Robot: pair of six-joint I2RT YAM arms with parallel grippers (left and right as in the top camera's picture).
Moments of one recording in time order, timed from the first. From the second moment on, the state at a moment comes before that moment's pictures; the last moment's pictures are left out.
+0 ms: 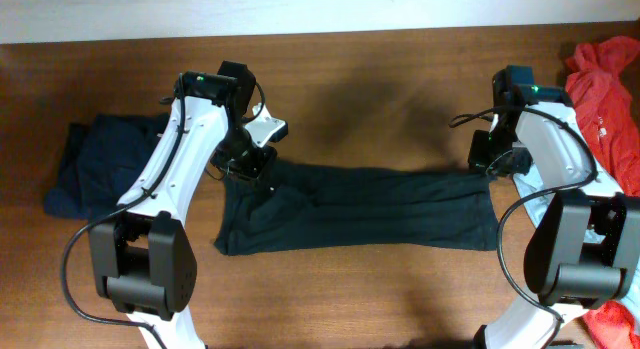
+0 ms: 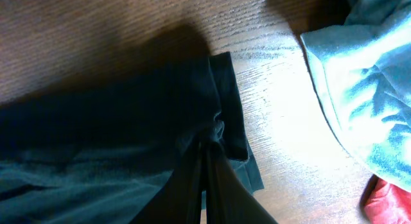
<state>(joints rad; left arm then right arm) -0.24 1.96 1.71 -1.40 0.26 0.29 -0.13 1.90 1.47 -1.11 0.12 0.22</state>
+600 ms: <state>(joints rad) -0.23 1.96 1.78 -1.46 0.26 0.28 -0.13 1.90 1.47 -1.20 0.23 0.25</state>
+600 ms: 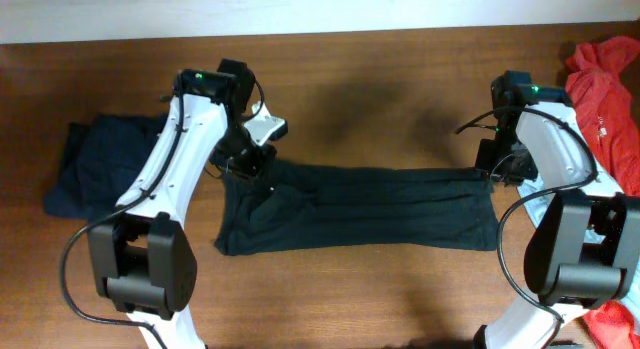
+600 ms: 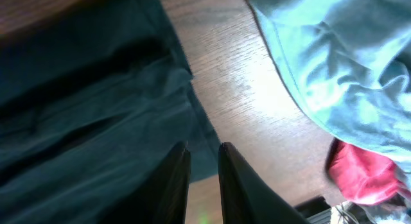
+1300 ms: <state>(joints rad) -0.19 1.48 2.00 -1.46 -0.04 0.02 -0.13 1.21 1.48 -1.12 -0.16 0.07</state>
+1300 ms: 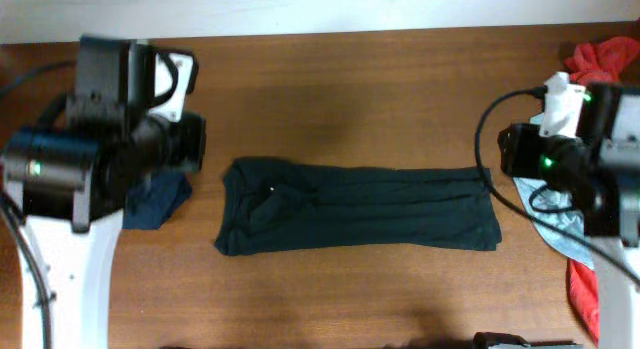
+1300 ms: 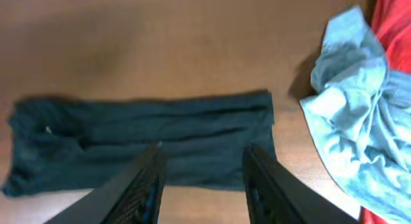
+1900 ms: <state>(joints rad) -0.20 1.65 1.10 -0.67 0.41 0.02 -0.13 1.44 1.33 -1.17 -0.24 0.27</state>
